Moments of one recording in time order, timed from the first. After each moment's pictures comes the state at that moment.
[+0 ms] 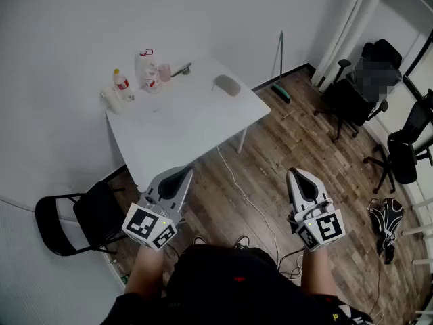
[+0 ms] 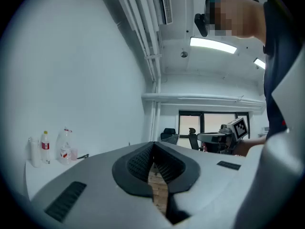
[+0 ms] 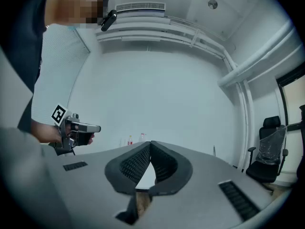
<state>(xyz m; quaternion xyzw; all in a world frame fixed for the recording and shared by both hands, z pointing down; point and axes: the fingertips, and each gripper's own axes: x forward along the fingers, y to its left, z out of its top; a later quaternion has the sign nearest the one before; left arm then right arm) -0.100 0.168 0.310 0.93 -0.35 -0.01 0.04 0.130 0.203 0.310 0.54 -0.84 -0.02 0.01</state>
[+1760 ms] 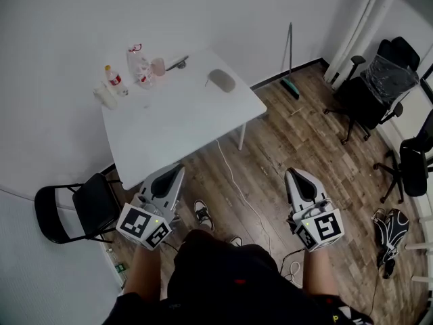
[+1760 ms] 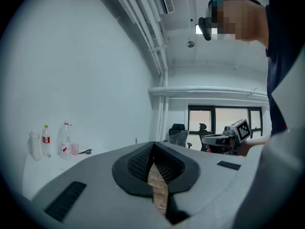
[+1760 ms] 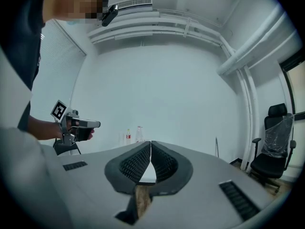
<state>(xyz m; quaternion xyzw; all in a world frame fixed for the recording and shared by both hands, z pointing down) -0.004 0.125 0.344 0.91 -0.41 0.01 0.06 0.241 0.145 0.364 0.51 -0.86 0.02 0.02</state>
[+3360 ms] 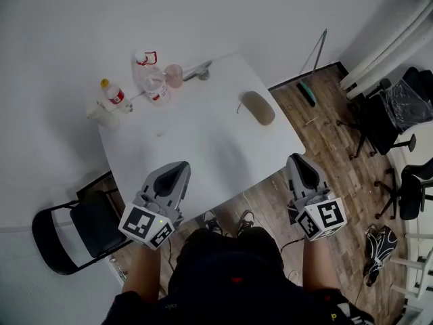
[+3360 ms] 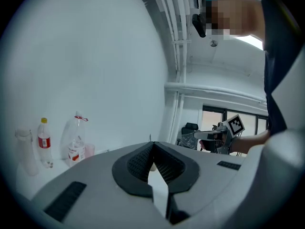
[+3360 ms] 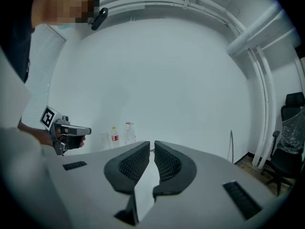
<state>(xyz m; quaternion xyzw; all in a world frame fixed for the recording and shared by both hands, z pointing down) -0.161 -0.180 0.399 0.90 -0.42 0.02 0.11 0.079 -0.197 0.395 0.50 -0.86 0.07 0.06</state>
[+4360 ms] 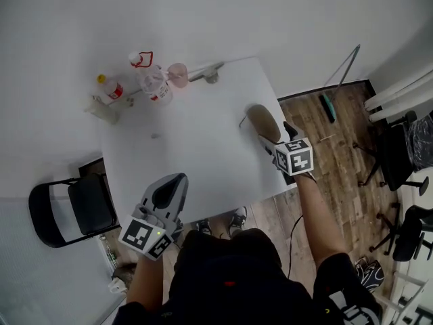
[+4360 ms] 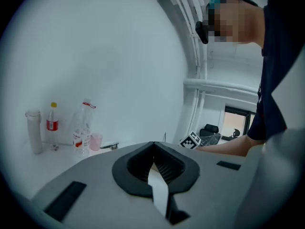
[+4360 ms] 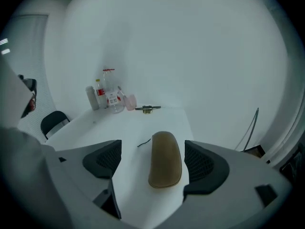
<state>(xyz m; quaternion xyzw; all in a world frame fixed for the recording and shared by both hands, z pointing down) -0.110 -0.232 0.435 0.84 -0.52 0.01 0.17 0.095 -0.430 0.600 0.38 -0.86 0.16 0.30</state>
